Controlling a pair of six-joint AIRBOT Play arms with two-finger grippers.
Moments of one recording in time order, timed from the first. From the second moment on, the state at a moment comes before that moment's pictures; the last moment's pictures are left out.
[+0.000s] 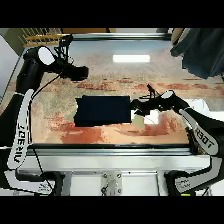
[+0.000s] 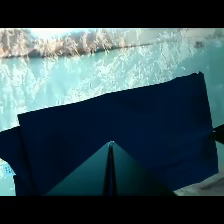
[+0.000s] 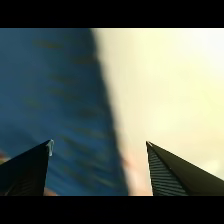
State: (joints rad) left arm -0.22 -1.57 1.72 1.25 -1.21 -1.56; right arm 0.11 -1.70 1.08 -0.56 0.94 1.26
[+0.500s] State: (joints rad) left arm -0.23 -1.57 1.71 1.26 -1.21 -1.56; right arm 0.19 -1.74 1.19 -0.41 0.93 1.08
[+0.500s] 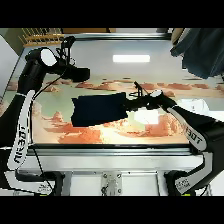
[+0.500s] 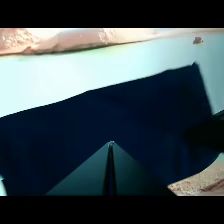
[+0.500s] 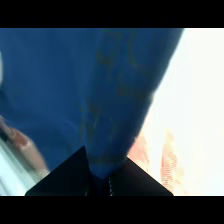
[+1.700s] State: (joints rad) left arm -0.23 -1.57 1.71 1.26 -1.25 -1.56; right arm -0.78 -0.93 1.13 -1.41 1.21 1.65
